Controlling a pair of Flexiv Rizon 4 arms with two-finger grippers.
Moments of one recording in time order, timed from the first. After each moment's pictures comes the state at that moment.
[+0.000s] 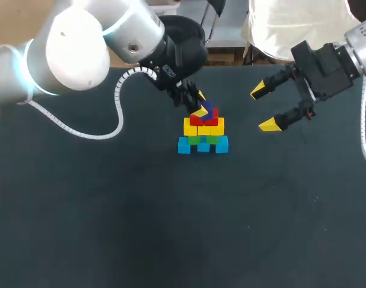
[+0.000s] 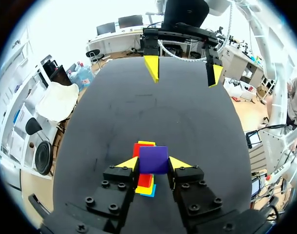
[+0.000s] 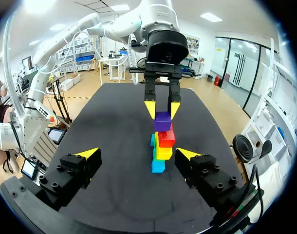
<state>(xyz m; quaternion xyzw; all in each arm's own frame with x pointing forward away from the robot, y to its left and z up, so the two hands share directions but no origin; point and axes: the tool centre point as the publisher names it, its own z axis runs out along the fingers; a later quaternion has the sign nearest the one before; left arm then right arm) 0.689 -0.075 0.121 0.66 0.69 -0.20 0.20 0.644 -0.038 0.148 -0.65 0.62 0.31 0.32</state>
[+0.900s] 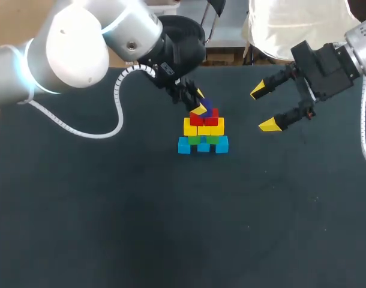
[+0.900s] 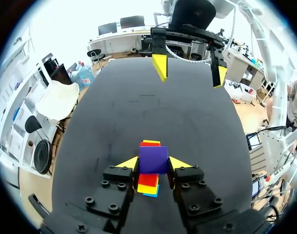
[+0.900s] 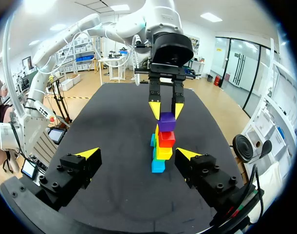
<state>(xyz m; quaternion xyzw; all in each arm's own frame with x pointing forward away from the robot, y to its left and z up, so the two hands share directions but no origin) 0.697 -0.073 0.118 0.66 0.70 -0.21 0.20 0.644 -0.038 0.148 -0.65 0.62 0.31 0.32</state>
